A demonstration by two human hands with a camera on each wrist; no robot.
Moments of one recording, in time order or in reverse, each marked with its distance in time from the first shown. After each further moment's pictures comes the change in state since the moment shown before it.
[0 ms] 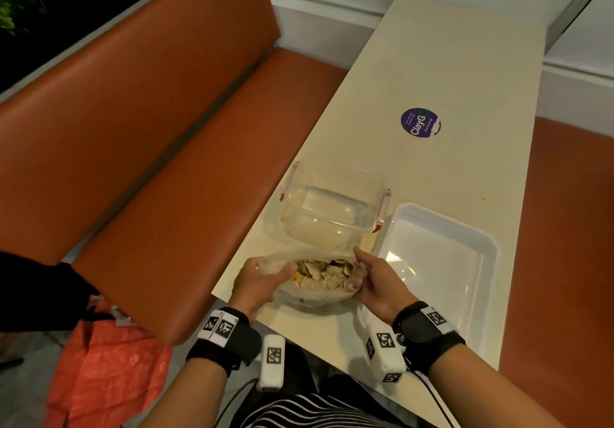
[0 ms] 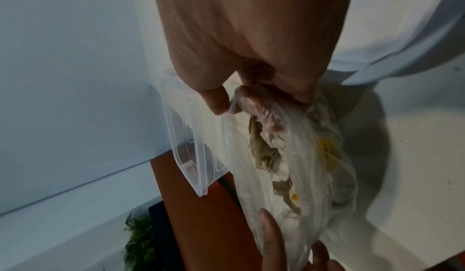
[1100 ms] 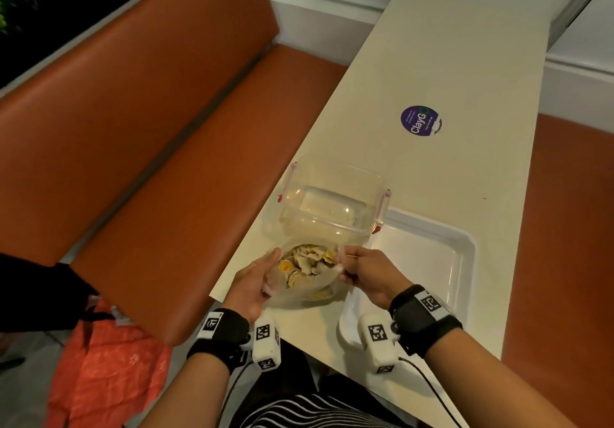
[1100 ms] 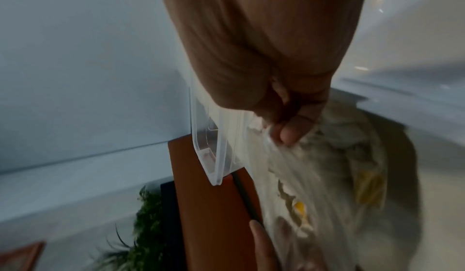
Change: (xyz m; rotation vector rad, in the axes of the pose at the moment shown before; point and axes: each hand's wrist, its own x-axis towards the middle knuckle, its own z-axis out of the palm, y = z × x) left_hand 0.025 -0.005 0.000 -0.510 -0.160 -0.135; right_hand -0.006 -0.021 0.026 -0.458 0.050 -0.094
